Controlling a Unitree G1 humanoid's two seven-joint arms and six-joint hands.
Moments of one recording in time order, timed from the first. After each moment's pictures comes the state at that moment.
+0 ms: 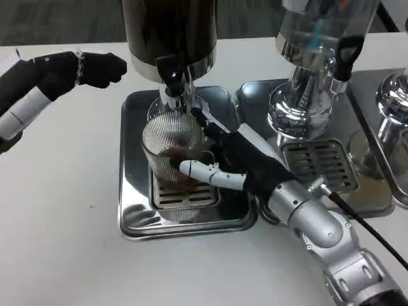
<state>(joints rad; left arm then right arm) -0.55 0.61 0.26 0.93 -0.28 -0.80 -1.00 -0.42 -0.08 0.26 0.48 -0.25 -0.09 0.20</state>
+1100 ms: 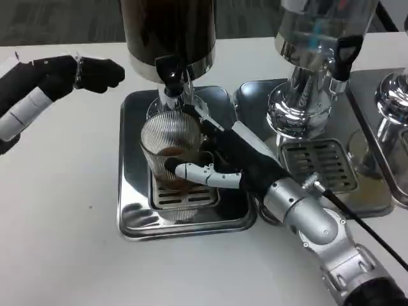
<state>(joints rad) -0.55 0.62 0.26 0.94 -0.27 -0.79 -0.99 -0.50 -0.07 0.25 0.71 -0.24 -0.29 0.18</state>
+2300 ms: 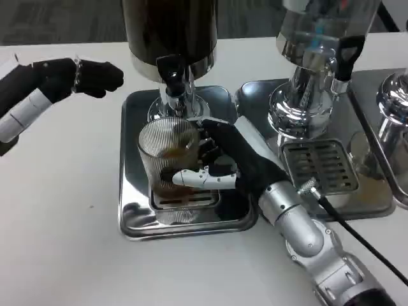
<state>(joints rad) -0.55 0.63 0.25 0.95 -0.26 -0.79 -0.99 -0.45 -0.04 0.30 0.63 -0.37 -0.25 -0.05</state>
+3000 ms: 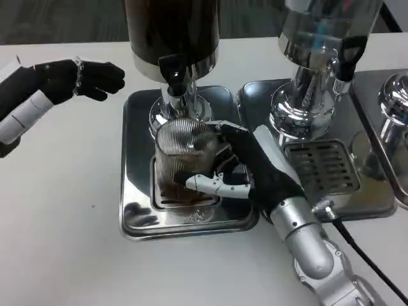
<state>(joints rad) -0.55 0.62 0.25 0.95 -0.26 -0.79 -0.99 -0.33 -0.05 0.28 0.50 -0.39 -0.24 -0.13</state>
